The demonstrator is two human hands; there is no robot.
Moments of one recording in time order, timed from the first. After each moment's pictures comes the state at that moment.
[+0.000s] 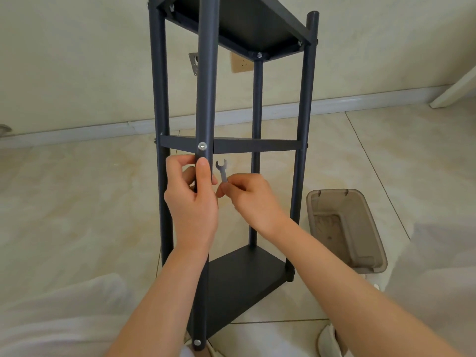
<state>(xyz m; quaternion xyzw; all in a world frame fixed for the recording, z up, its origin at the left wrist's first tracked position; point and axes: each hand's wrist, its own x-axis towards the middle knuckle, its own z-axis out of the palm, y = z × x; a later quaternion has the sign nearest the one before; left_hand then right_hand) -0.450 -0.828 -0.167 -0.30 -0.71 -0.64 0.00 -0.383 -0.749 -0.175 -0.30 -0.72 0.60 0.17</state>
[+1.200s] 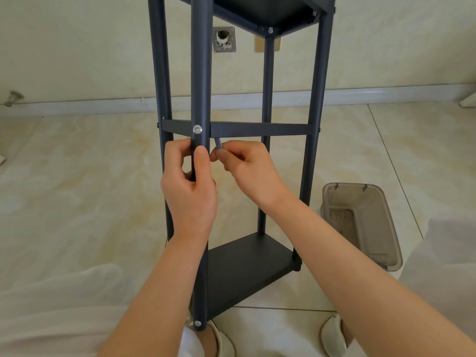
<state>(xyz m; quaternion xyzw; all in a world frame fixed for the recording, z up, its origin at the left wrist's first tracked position) -0.474 -0.855 -0.176 -0.27 -0.72 -0.63 0.06 -0.422 -0.757 -0.168 -0.23 -0.75 0.58 0.22</state>
